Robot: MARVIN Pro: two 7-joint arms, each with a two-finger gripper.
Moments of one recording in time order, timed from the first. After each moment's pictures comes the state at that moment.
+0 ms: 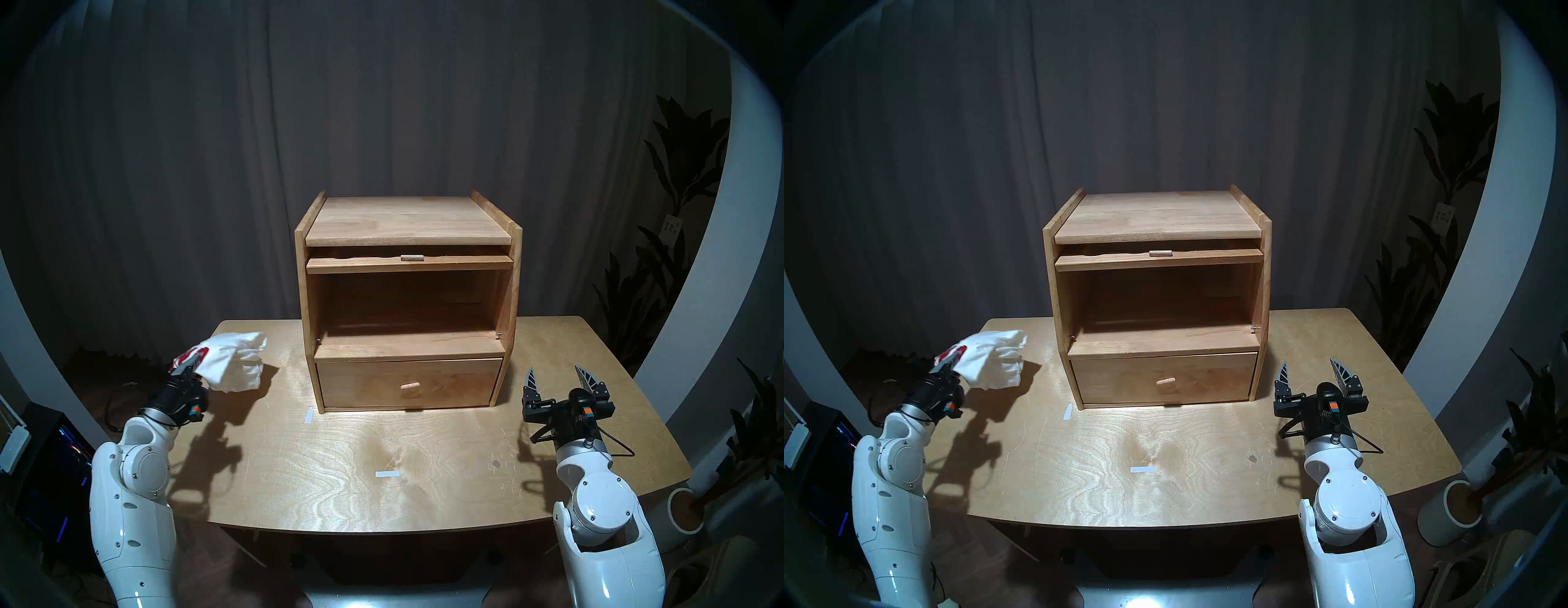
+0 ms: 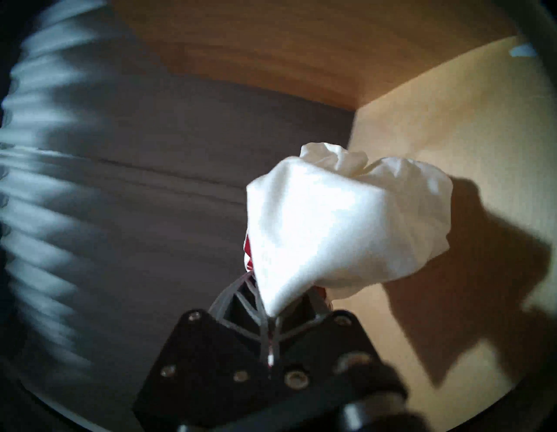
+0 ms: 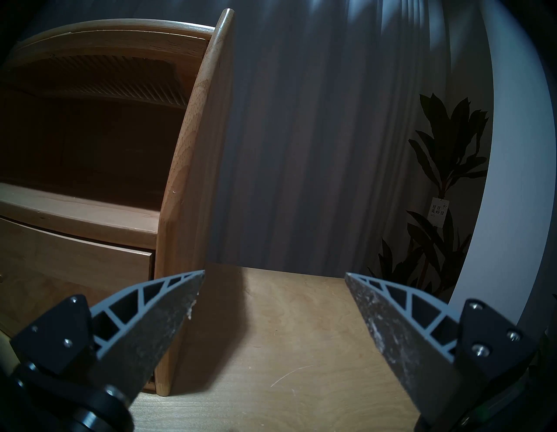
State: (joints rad) left arm 1.74 -1.46 -2.17 -1.75 1.05 -0.46 -0.20; right arm -2.01 -1.49 1.67 -1.98 -0.09 -0.05 -0.10
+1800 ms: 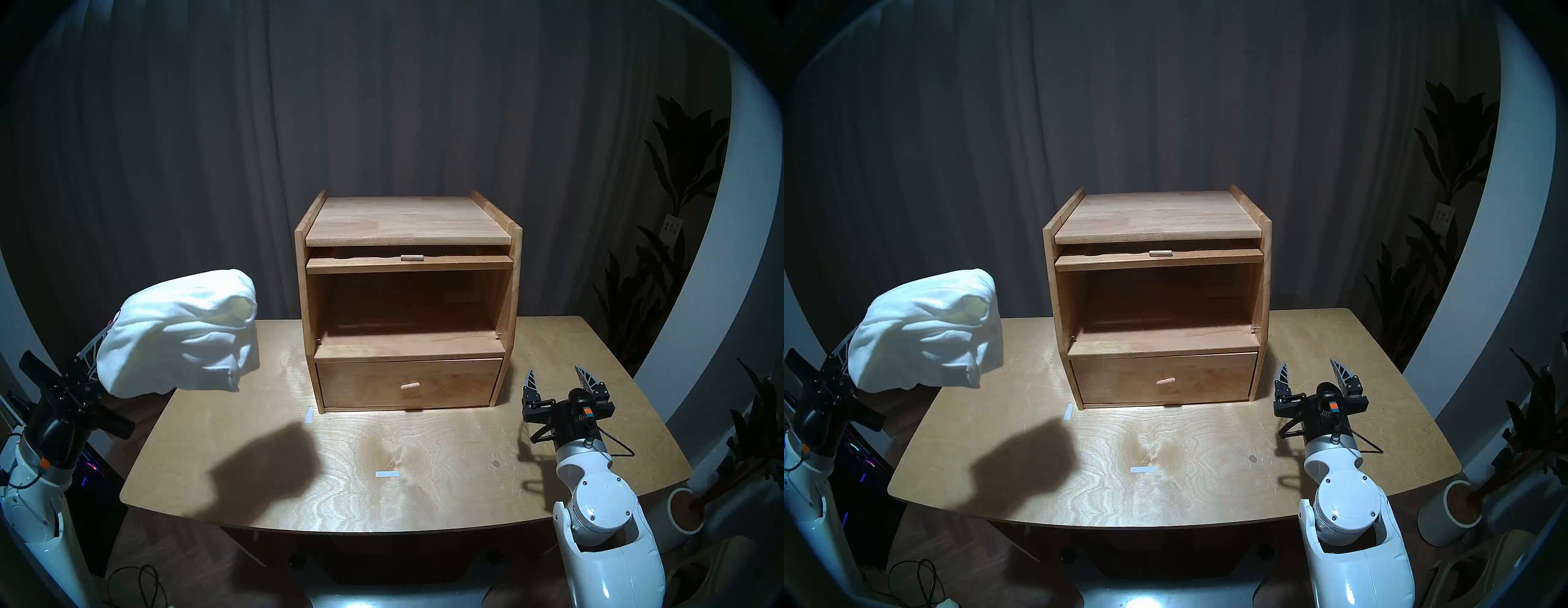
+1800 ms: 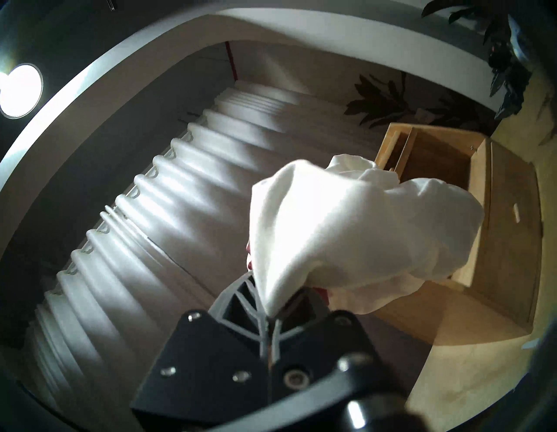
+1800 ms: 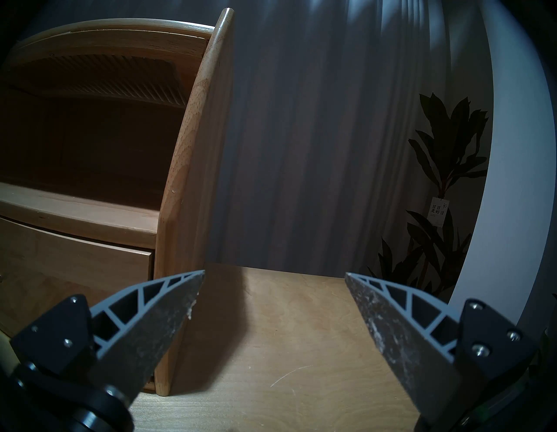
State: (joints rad) left arm 2.13 -1.44 -2.46 -2.18 -0.28 -0.90 -0.84; right arm -2.01 -1.49 1.67 -1.97 -0.09 -0.05 -0.10
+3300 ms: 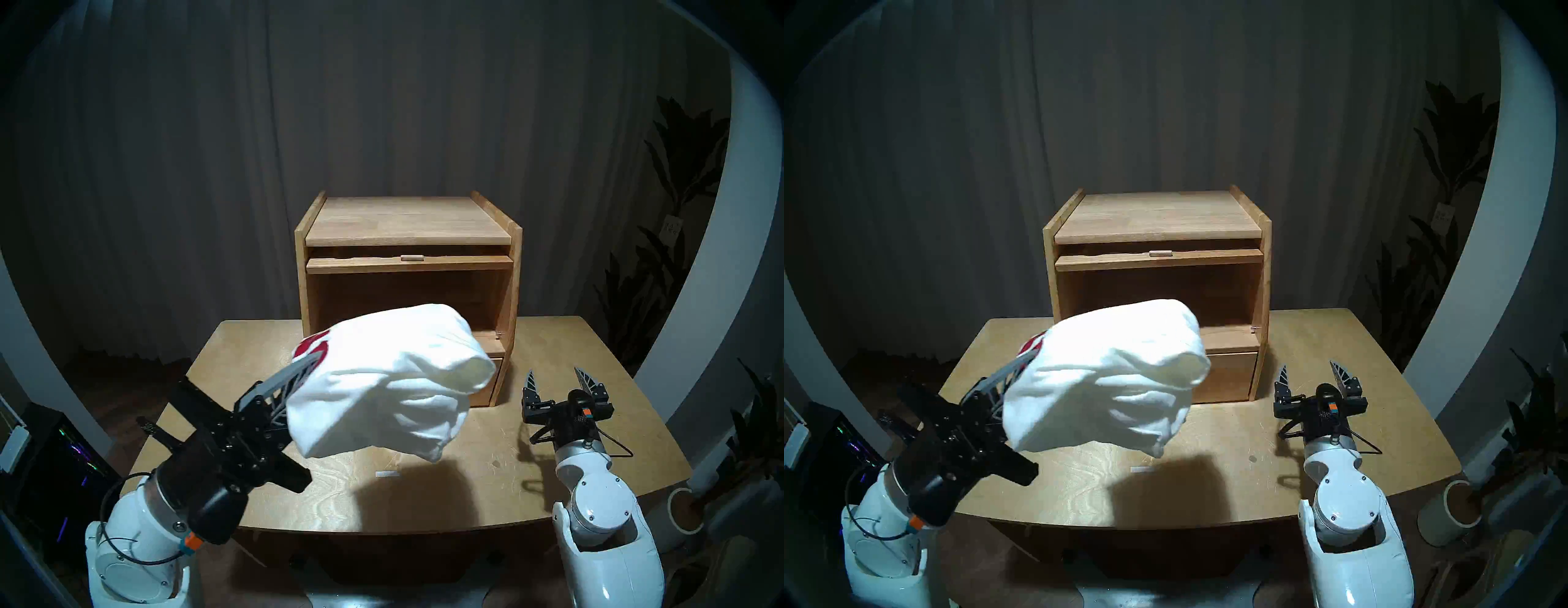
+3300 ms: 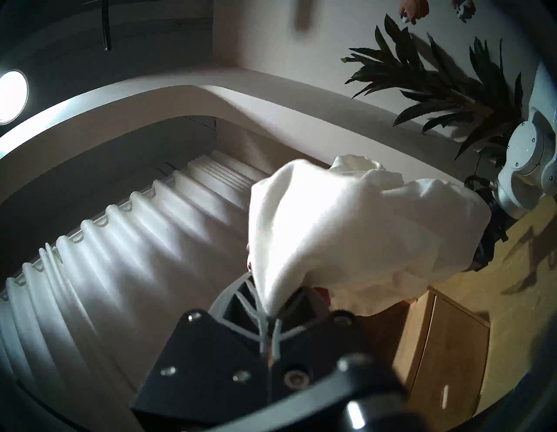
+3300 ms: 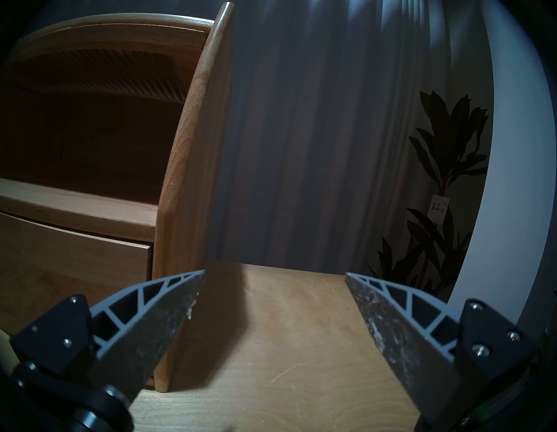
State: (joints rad) left arm 2.21 -1.71 -1.84 -2.41 0.13 -0.96 -0.87; right arm -2.01 -1.49 1.67 -1.96 -0.09 -0.05 -0.10
